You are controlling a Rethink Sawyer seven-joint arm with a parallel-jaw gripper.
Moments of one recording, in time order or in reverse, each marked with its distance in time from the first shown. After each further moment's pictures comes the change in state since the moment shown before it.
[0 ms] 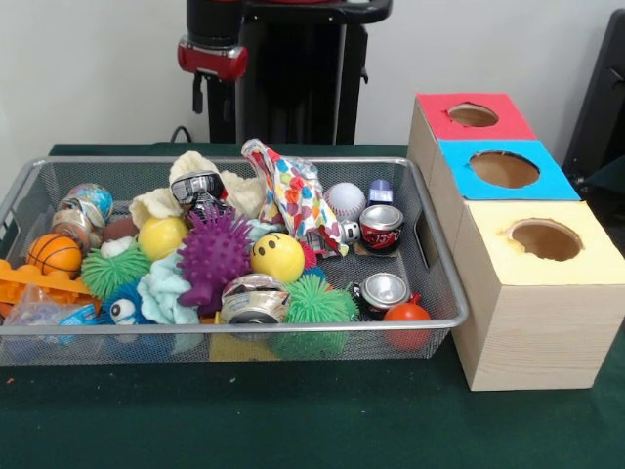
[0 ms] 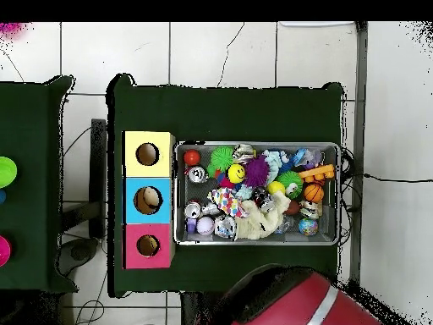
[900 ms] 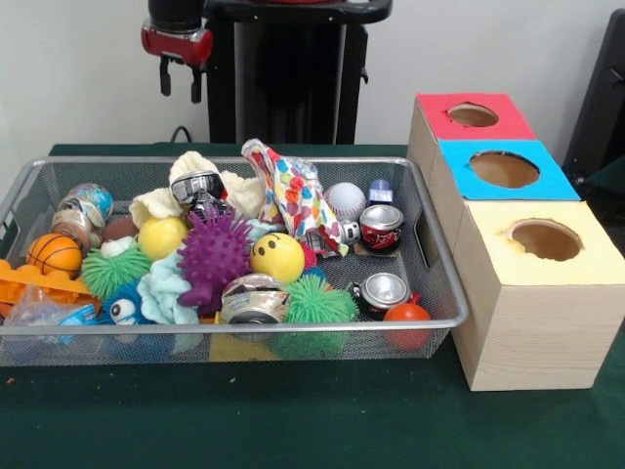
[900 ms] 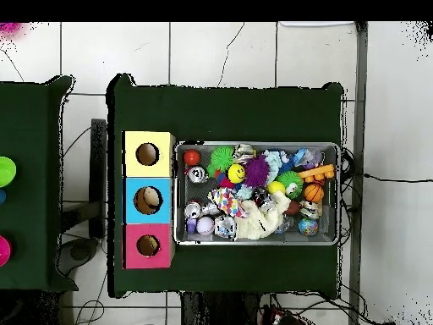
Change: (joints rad) arm -0.263 -0.195 0.162 0.001 -0.212 0.295 0.000
